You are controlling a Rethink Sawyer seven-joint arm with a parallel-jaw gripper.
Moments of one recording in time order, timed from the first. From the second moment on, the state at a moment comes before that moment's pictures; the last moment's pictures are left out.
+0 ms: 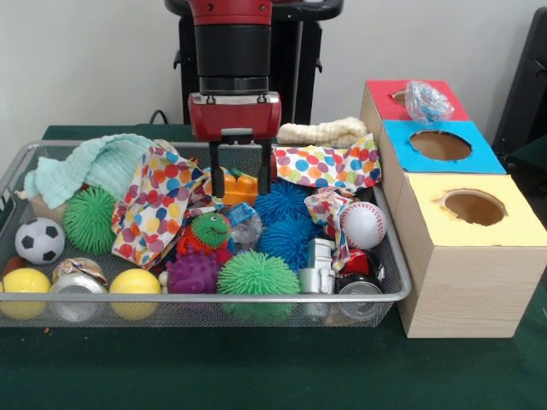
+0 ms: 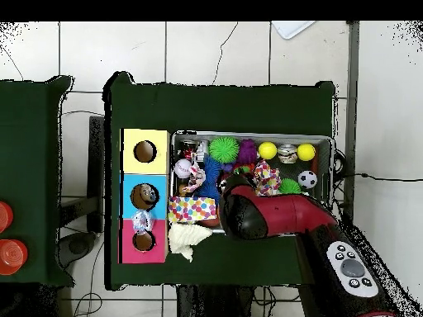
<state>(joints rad) -0.58 -0.70 0.31 1.84 -0.55 0.13 1.74</state>
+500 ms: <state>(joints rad) -0.47 -0.67 0.26 1.83 -0.55 0.13 1.74</state>
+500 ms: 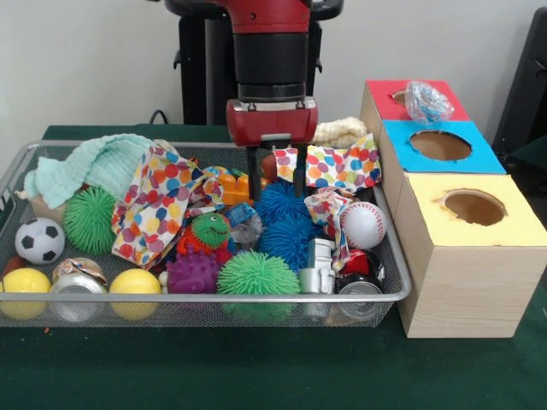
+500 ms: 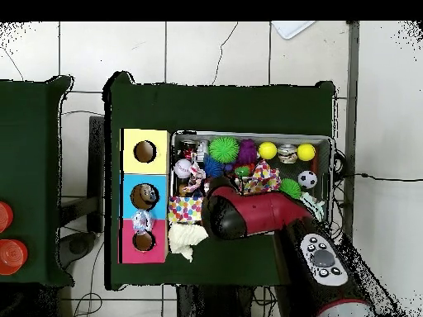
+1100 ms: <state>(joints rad) -0.39 -0.59 0.18 1.80 -0.59 0.13 1.74</state>
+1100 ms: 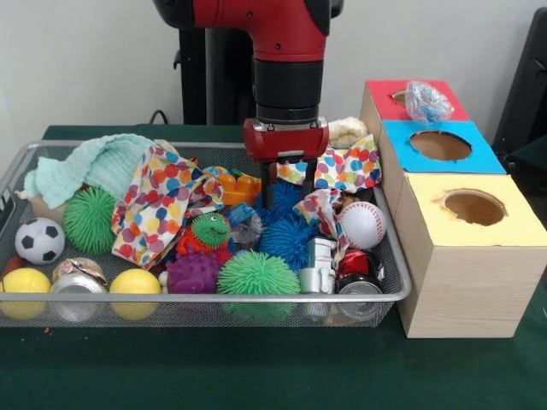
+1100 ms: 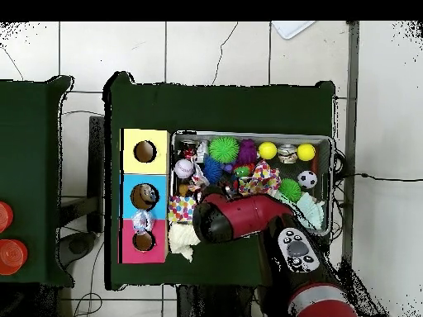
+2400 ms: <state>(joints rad) -0.45 -0.64 0.17 1.80 -0.60 0.12 1.74</state>
